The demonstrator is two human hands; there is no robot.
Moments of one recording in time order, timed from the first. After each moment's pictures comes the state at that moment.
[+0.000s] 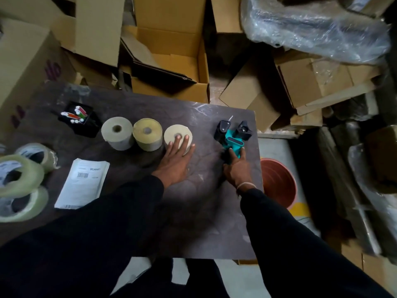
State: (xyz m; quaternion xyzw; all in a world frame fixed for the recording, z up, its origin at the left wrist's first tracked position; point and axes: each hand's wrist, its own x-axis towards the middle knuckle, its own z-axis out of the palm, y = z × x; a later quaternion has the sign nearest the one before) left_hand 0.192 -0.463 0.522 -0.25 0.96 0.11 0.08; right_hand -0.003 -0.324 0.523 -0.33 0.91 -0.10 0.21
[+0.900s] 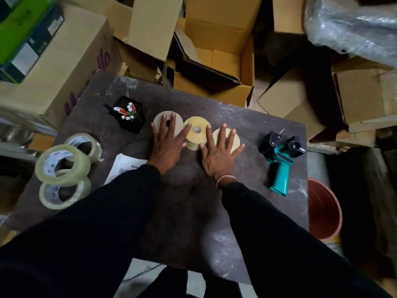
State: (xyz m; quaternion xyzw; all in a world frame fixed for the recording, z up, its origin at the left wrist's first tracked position) left_hand 0.289 -0.593 0.483 -0.43 0.90 0.05 -0.04; right_hand 0.135 -0.488 0.513 -0.51 0.85 -0.04 0.11
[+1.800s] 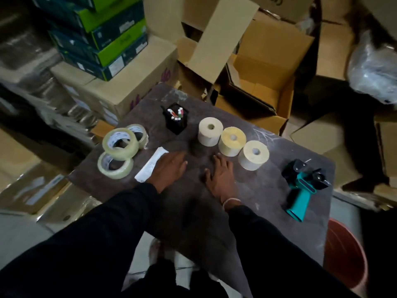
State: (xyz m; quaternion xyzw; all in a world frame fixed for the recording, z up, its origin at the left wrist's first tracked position) left_hand 0.396 -0.510 0.528 -0.52 0.82 0.17 -0.15; right_hand 0.200 -0.446 0.537 -0.64 0.74 -0.15 0.16
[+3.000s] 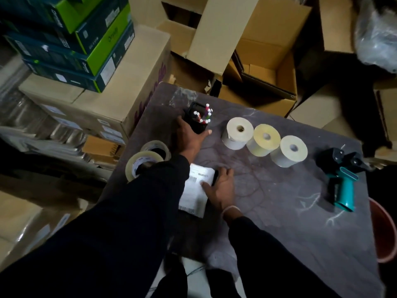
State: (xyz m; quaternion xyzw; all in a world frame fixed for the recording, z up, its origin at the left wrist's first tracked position) left_hand 0.406 -0.681 0.530 -0.66 0.56 0.42 -0.27; right_hand 0.347 -0.510 0.490 -0.43 0.82 -0.26 0.26
